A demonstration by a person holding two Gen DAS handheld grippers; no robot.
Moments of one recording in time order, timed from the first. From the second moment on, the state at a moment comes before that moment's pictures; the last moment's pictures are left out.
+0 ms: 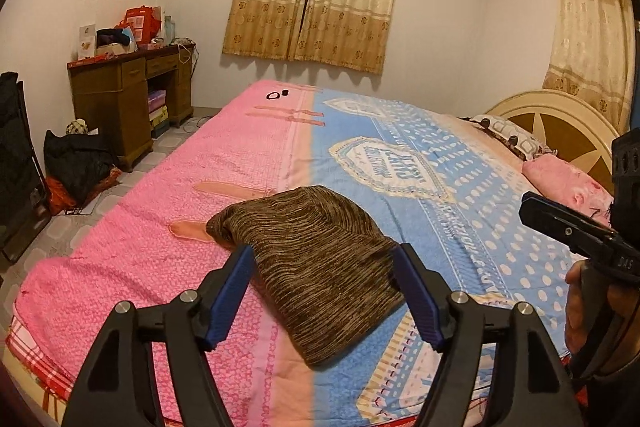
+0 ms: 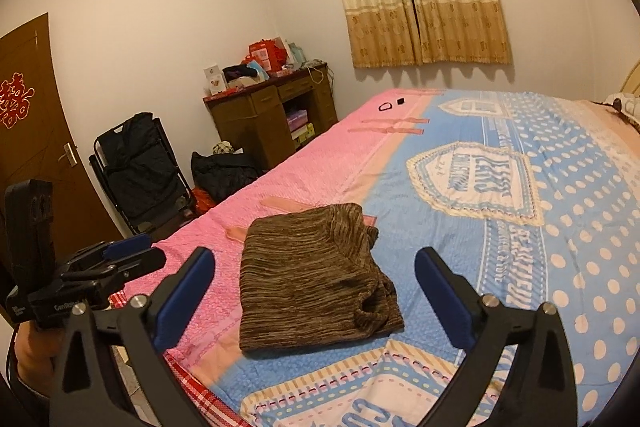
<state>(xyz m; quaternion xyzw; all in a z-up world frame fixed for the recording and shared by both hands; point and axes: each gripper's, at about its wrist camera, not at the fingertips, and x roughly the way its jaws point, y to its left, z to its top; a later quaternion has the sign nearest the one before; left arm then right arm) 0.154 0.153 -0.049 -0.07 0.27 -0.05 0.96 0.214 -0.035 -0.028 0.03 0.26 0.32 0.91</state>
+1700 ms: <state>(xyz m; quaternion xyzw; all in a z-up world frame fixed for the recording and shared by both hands) 0.139 0.153 -0.029 -0.06 0.22 -0.03 0.97 0.191 -0.029 -0.026 0.00 0.24 0.33 0.91</state>
